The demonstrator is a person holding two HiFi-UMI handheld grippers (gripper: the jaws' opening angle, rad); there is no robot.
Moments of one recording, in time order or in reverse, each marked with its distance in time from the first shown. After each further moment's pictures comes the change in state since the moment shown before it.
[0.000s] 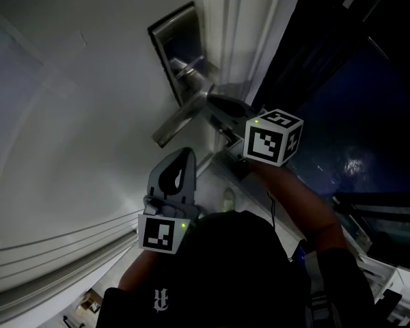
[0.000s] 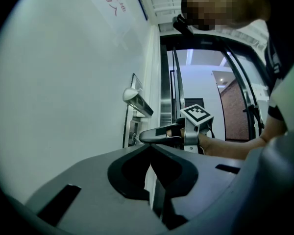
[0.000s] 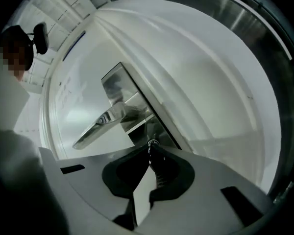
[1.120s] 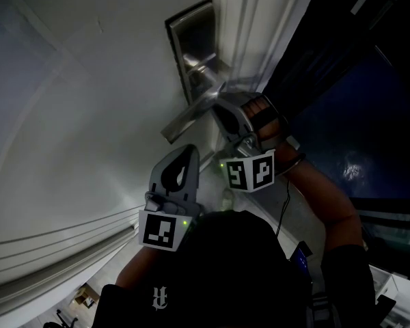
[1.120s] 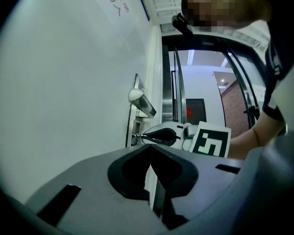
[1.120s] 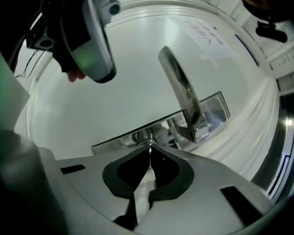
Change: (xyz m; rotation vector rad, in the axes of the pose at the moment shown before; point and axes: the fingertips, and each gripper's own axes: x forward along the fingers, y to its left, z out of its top) left arm -0.002 0.006 0.000 -0.013 -0.001 0.005; right arm 0.004 0.016 -0.012 -1.754 0.084 -0.343
